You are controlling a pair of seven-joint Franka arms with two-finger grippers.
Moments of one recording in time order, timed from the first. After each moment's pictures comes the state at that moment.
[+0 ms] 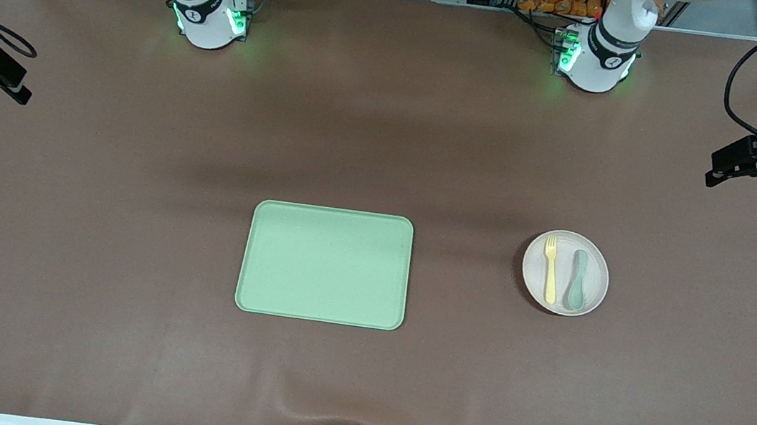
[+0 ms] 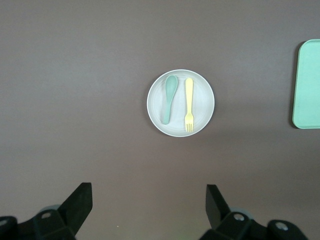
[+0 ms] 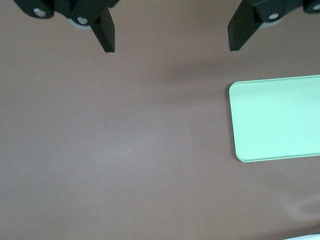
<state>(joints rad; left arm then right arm) -0.07 -0.01 0.03 -1.58 -0.04 1.56 0.00 0.03 -0.03 -0.05 -1.53 0.01 1.56 0.07</state>
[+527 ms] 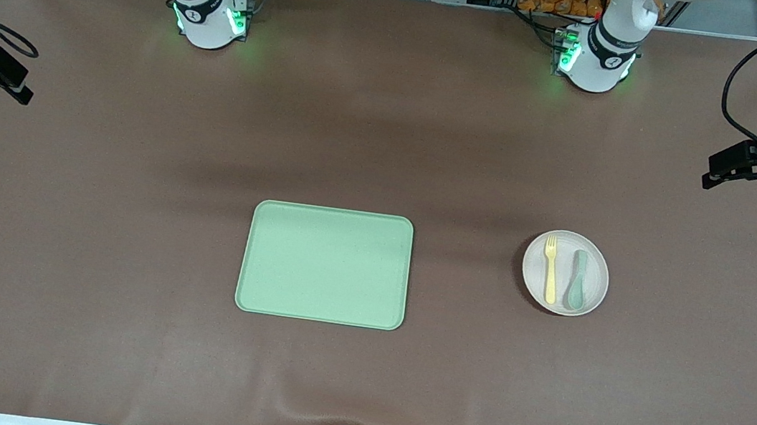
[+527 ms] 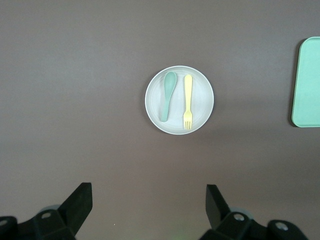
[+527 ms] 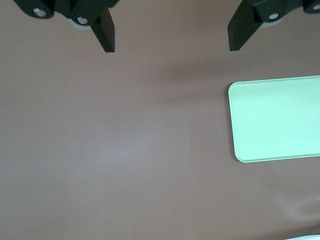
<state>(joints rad) -0.06 -0.01 0.03 -1.60 -0.04 1.57 0.00 0.03 -0.03 -0.05 -1.53 0.01 1.56 0.07</state>
